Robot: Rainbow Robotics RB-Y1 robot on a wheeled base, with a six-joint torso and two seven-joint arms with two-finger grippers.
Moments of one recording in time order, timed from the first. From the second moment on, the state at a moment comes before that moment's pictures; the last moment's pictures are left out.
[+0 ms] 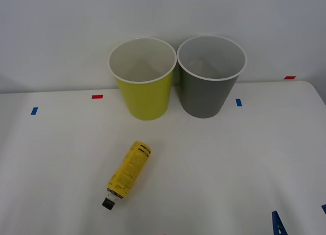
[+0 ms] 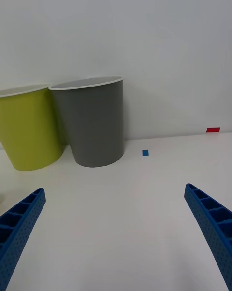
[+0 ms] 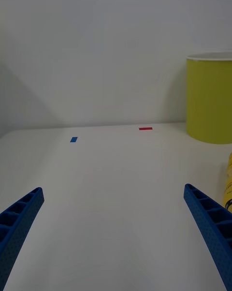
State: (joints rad) right arm 1.10 -0.48 0.24 -2.07 -0.19 -0.81 1.45; left arm 1.23 0.37 -0.12 -1.98 0.24 -0.88 -1.51
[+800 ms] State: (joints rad) right arm 1.10 -0.48 0.24 -2.07 -0.19 -0.81 1.45; left arm 1.21 0.38 -0.13 -1.94 0.24 -0.86 -1.50
